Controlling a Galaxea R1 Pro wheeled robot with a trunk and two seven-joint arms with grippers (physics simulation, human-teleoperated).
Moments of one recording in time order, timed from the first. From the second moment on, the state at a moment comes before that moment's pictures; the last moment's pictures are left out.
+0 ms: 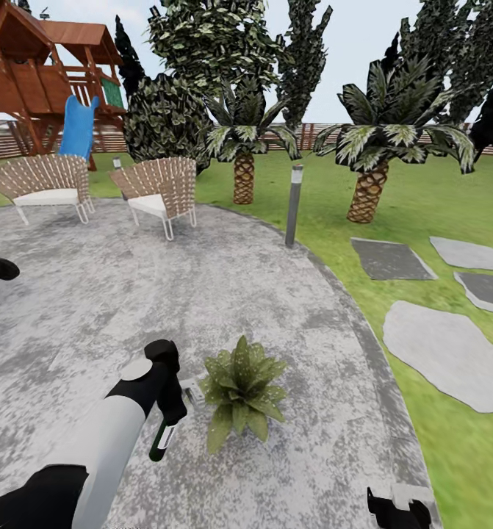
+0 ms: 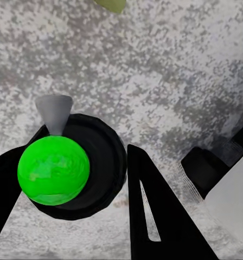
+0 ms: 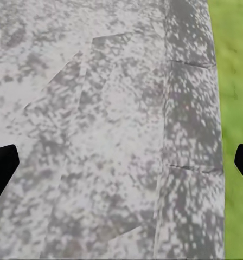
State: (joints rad) left arm -0.87 -0.10 0.02 -0.64 -1.53 0.68 -1.44; right arm -0.44 -0.11 -0.49 -0.10 0.41 -0.42 -0.11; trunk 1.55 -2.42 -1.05
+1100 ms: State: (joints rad) left arm -0.76 -0.09 0.03 -0.63 -1.51 0.68 -1.30; right arm -0.44 -0.12 -0.49 -0.10 0.41 -0.42 -0.11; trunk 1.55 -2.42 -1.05
